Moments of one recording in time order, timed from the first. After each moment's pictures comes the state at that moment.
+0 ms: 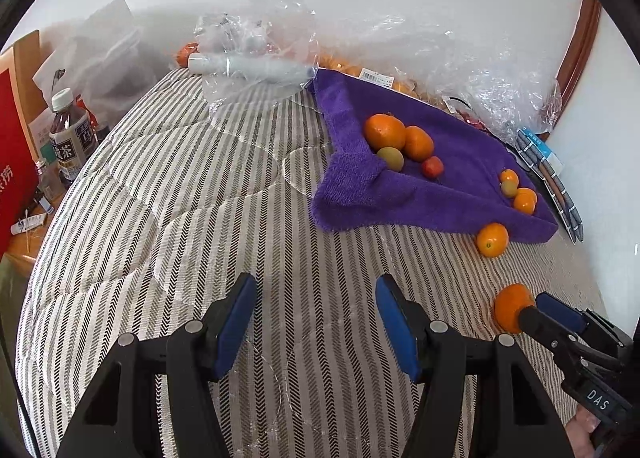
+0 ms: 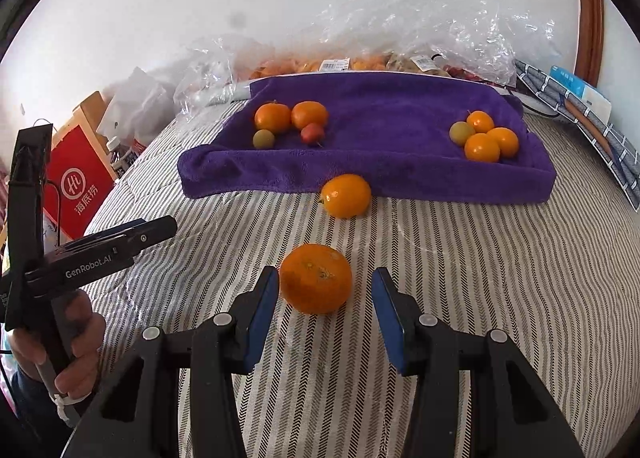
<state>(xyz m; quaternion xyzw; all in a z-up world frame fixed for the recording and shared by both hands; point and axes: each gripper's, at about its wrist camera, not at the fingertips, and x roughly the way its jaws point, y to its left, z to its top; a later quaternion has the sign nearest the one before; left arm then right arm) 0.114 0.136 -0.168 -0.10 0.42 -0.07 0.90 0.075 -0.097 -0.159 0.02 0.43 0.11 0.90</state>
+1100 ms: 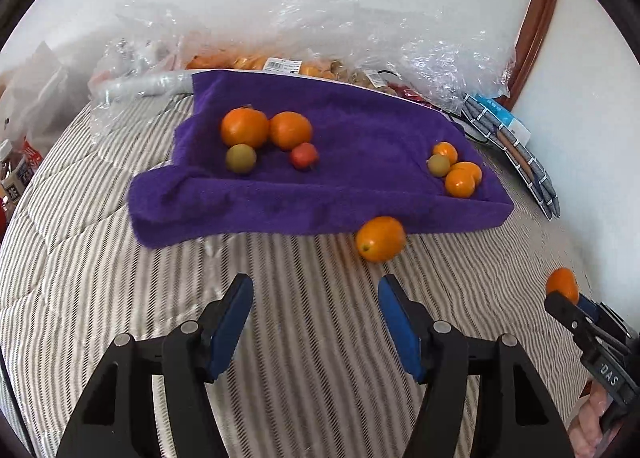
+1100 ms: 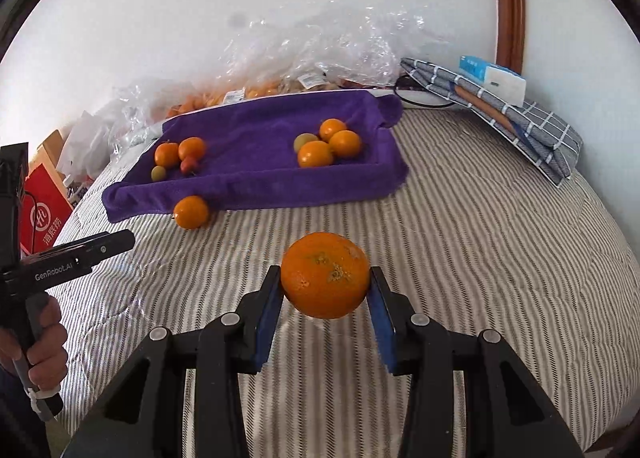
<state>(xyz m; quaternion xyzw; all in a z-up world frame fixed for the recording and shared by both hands) 0.129 0.016 -0.156 -0.07 0.43 -0.12 0.89 0.048 -0.240 -0.142 0.05 0.40 0.03 0.92</state>
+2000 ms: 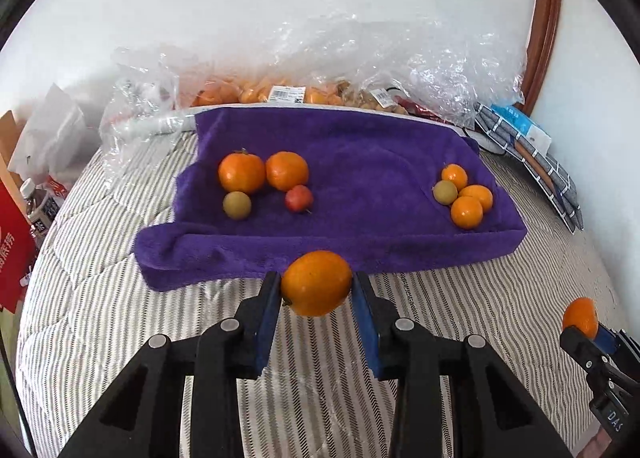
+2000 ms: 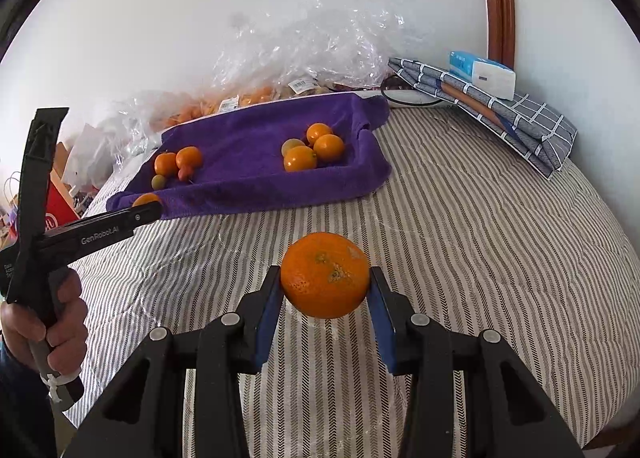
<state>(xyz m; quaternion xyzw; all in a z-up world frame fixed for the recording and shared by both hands) 0.135 -0.005 -0.127 -0.03 0.41 -0.06 0.91 0.049 -0.251 -0.133 0.07 0.40 0.04 0.91</state>
